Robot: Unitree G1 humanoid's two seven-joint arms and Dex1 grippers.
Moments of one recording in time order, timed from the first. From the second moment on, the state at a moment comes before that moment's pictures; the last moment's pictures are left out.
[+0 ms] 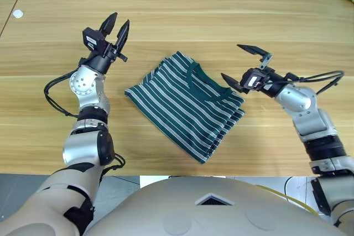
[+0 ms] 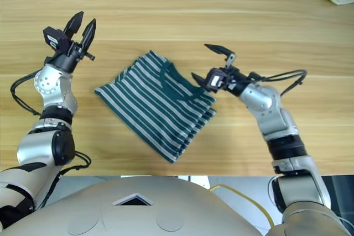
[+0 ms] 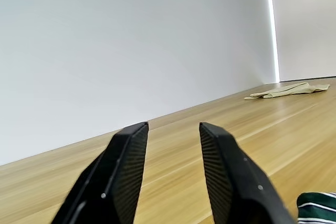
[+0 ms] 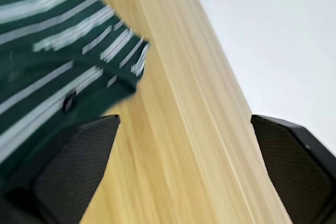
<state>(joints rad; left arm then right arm) -0.53 0.30 0.23 1.02 -0.24 -0.81 -0.82 -0.13 -0.69 0.21 0.18 -0.24 -0.47 0.46</state>
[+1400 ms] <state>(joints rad) -0.53 0.30 0.17 1.05 -0.22 -0.85 -0.77 0.21 -0.83 0.18 -0.16 0.12 -0.70 0.76</state>
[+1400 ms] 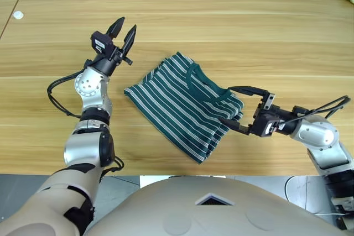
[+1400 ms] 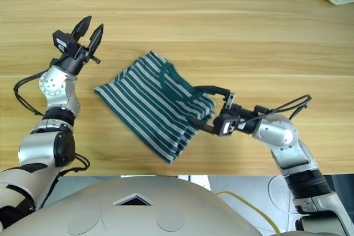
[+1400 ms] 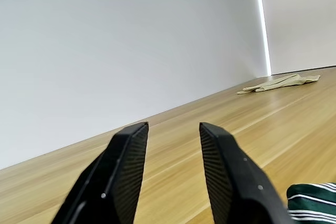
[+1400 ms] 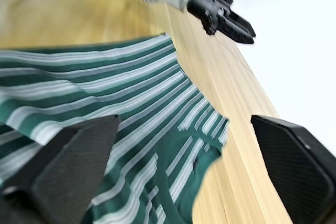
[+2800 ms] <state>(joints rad) -0.55 0.30 0.16 1.06 -0.20 -0.85 -0.75 0.28 -0.91 0.39 -0.09 -0.04 -0.71 0.75</state>
